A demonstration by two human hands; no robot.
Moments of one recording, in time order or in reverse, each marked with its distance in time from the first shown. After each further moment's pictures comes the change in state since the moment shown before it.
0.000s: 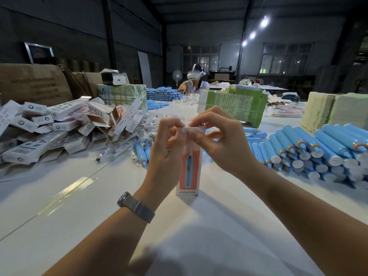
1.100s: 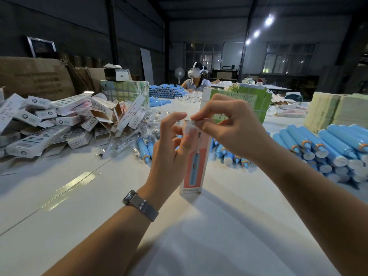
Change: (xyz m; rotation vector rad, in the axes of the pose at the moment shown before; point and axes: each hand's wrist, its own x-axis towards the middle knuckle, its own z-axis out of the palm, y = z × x) left_hand -0.005 -0.008 -0.005 0.164 -0.003 0.082; right_hand 0.022 -0.020 -0.017 -0.120 -0.171 0.048
